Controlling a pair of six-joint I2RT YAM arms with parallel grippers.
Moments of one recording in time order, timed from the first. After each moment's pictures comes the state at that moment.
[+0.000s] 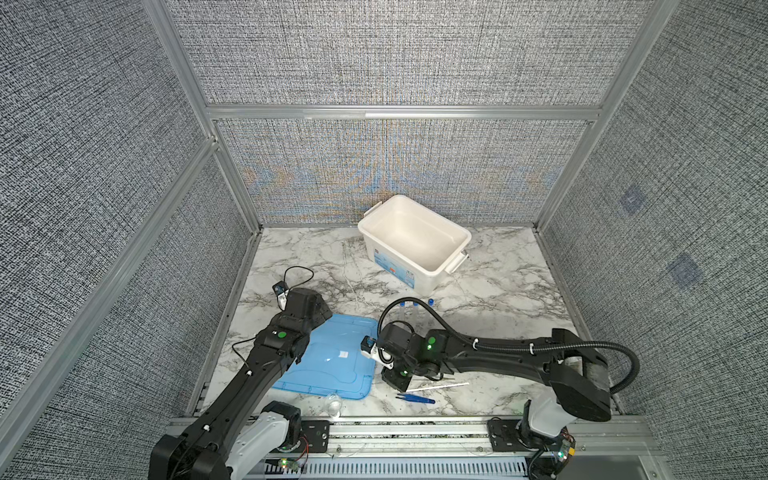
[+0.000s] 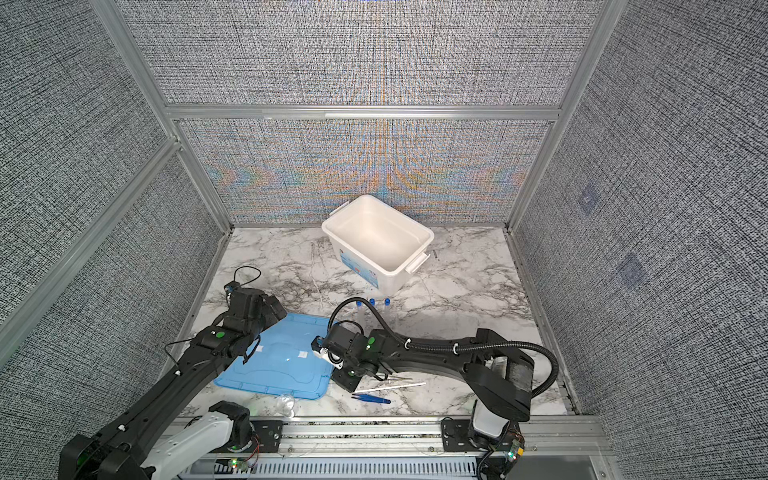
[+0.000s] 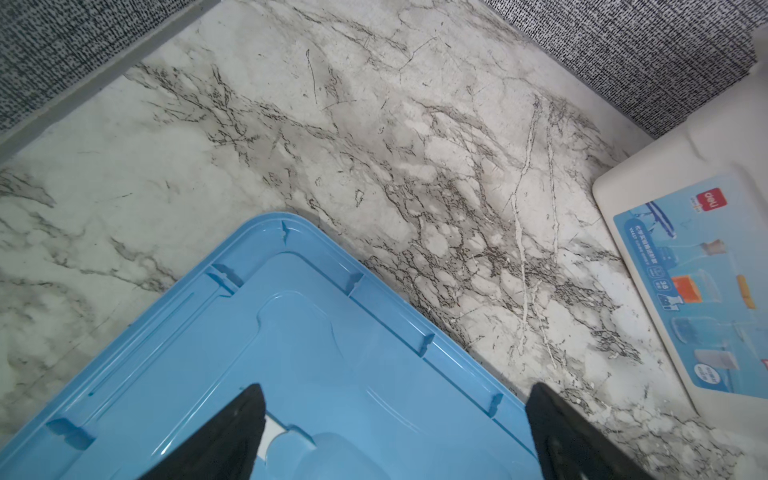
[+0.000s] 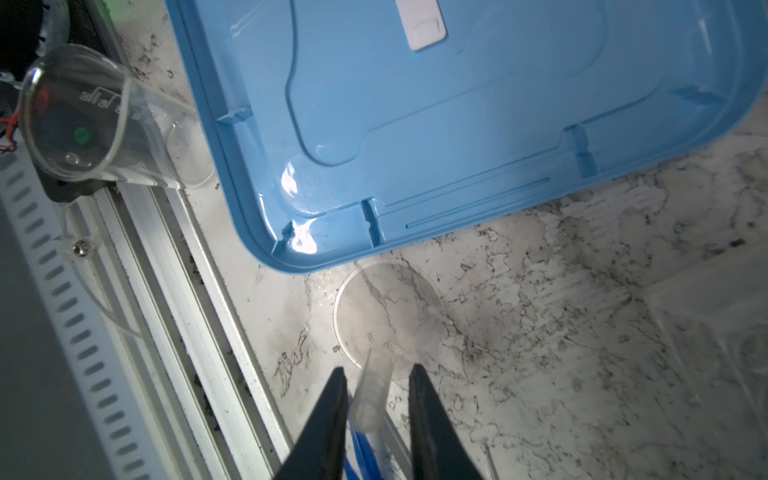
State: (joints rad) left arm -0.33 0.98 0.63 -0.47 -0.32 -0.76; right arm 1.19 1.64 1.07 -0.54 -0.09 0.11
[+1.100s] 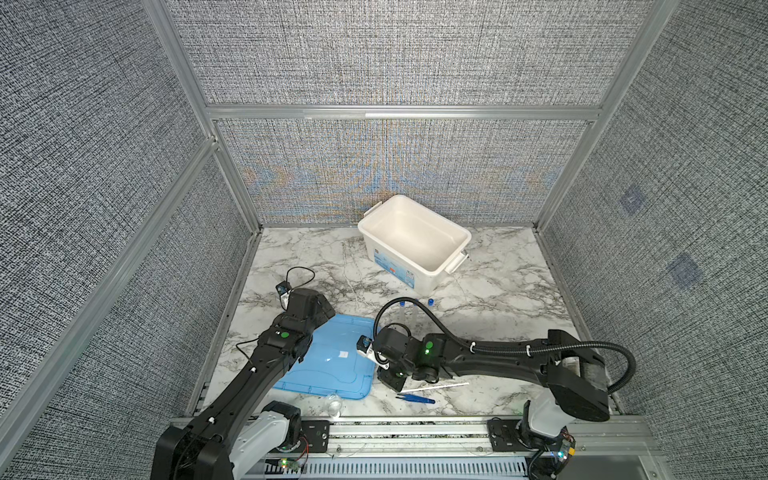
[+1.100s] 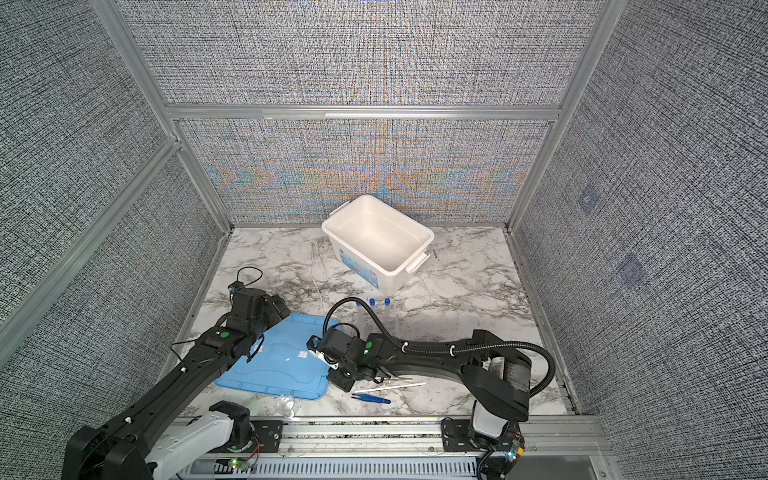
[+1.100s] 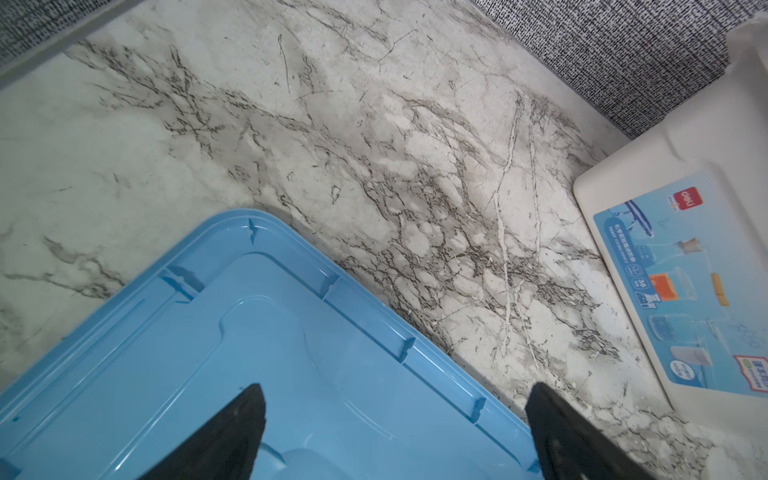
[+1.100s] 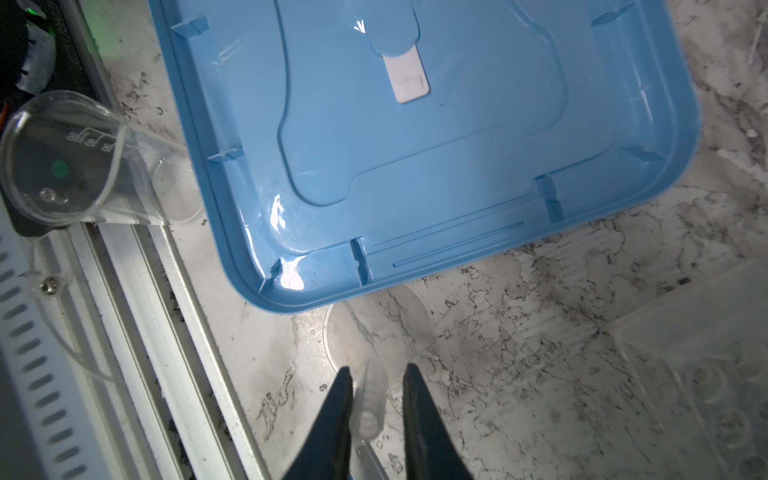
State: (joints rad) left arm -0.33 1.01 0.60 -0.38 -0.28 -0.77; right arm 1.21 1.67 1.09 -0.47 -0.02 0.09
